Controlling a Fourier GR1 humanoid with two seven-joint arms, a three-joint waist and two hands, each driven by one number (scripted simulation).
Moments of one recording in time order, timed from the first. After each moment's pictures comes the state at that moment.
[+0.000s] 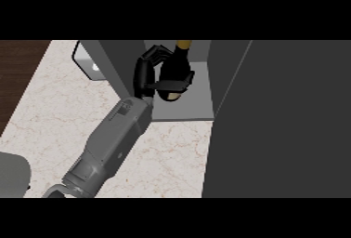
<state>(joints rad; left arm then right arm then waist) -0.91 0.01 -0.20 -0.59 0.43 0.46 -0.52 -0.06 -0.03 0.08 -2.46 -0.10 0.14 0.62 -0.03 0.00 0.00</state>
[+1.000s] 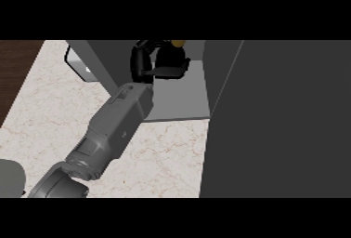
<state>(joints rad) -1.12 0.00 -0.03 -0.26 0.50 0.43 -0.70 -0.07 -0.02 0.09 -2.47 -0.11 0.15 0.62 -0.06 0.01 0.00</state>
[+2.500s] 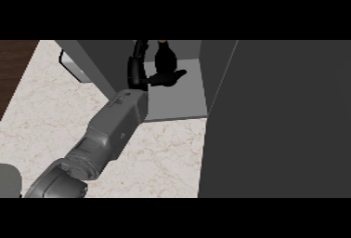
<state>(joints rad) -1.15 0.01 0.02 -0.08 0.45 0.46 -0.75 -0.07 -0.02 0.11 -2.46 -0.10 0.15 0.60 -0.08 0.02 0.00</state>
